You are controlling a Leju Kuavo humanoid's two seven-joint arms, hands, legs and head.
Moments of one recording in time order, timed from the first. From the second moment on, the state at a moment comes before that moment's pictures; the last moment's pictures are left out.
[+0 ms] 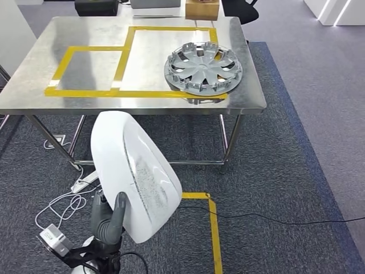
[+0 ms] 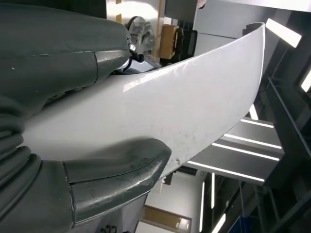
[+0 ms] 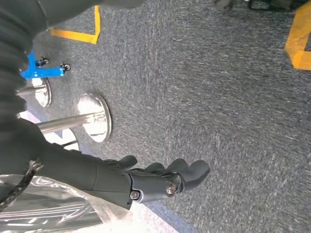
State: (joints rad) left arm 0.16 -0.11 -0.45 -1.75 0.22 0.00 -0.61; right arm -0.06 0.22 -0.70 -0.21 1.43 -0.50 0.16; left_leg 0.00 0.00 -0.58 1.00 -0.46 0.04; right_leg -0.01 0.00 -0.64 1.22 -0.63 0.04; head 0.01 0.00
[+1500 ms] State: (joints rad) left arm 0.16 -0.11 -0.44 -1.76 0.23 -0.04 -0.63; right arm -0.07 0.22 -0.70 -0.21 1.44 -0.48 0.16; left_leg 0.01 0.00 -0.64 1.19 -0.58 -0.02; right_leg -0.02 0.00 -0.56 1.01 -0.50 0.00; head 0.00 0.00
